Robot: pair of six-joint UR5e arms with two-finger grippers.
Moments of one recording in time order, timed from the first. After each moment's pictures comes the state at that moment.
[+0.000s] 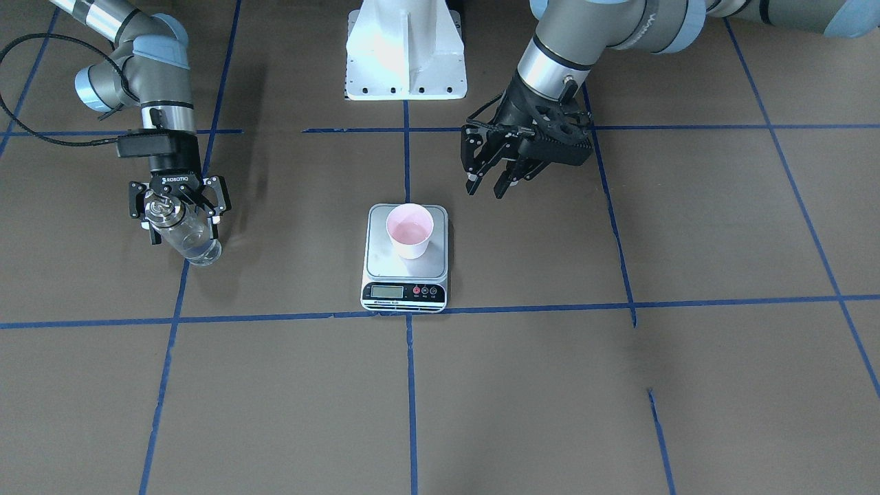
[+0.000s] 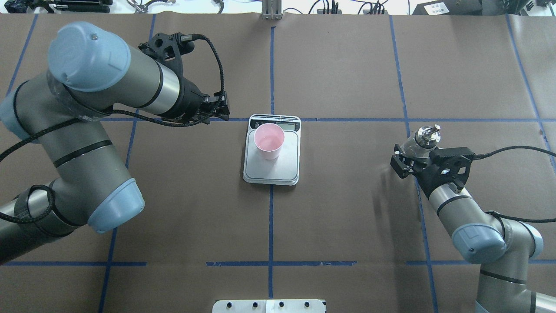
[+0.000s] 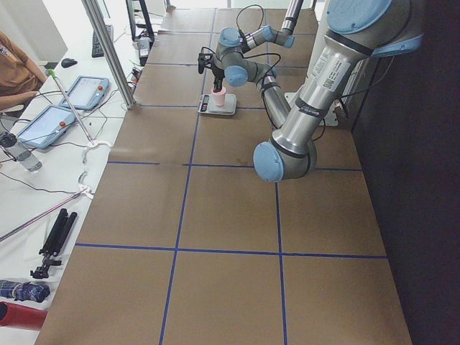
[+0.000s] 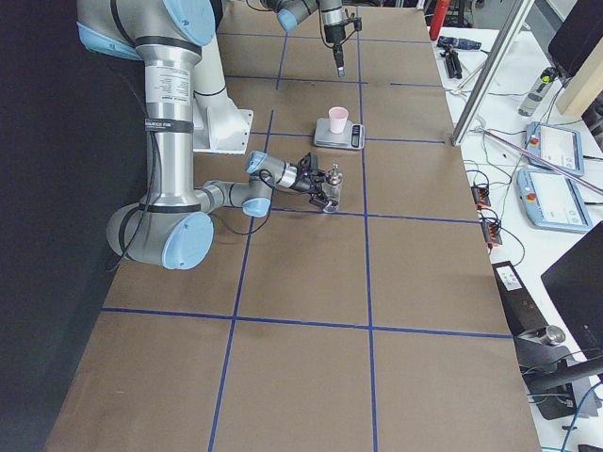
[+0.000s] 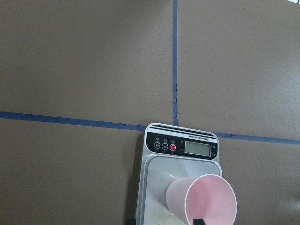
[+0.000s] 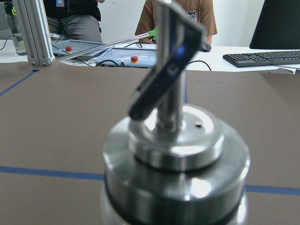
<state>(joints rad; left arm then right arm) -0.69 -2.15 -1.90 -1.77 -1.94 -1.30 0.32 -1.59 1.70 -0.59 0.79 1.15</state>
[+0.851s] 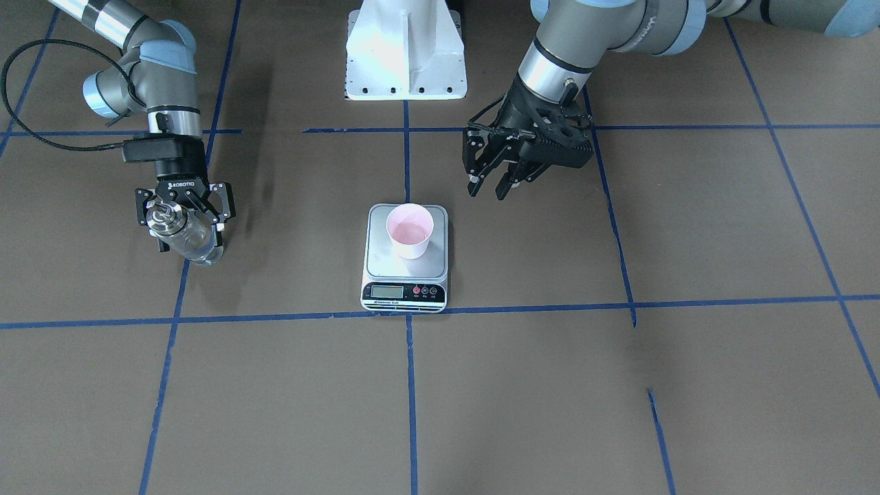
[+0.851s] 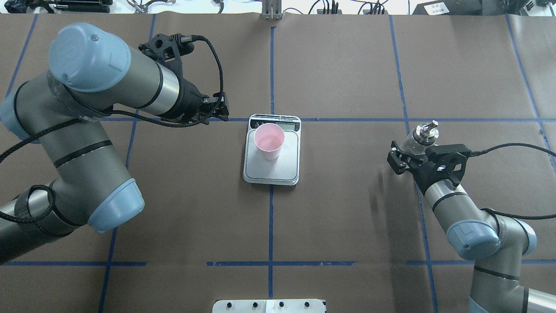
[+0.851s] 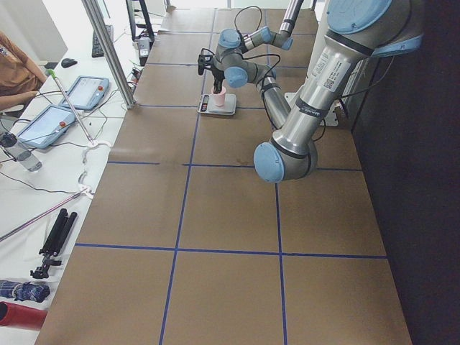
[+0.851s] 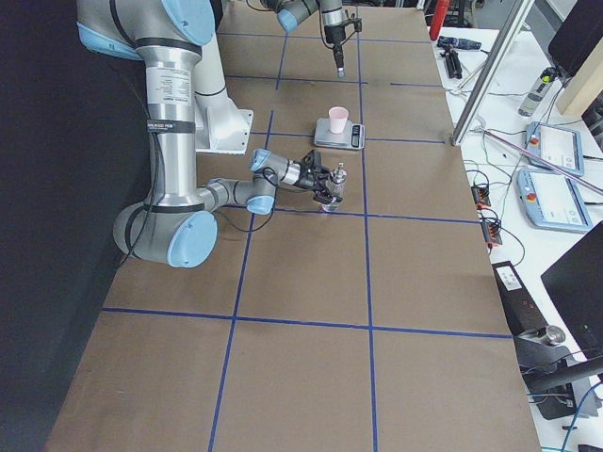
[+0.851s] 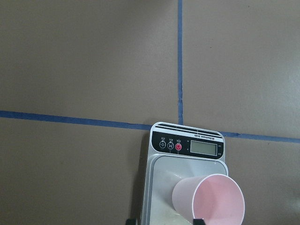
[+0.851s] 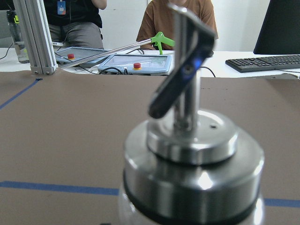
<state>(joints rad) -0.69 -2.15 -1.89 -1.77 -1.94 -1.30 0.34 -1.55 1.68 -0.58 0.79 1.14</state>
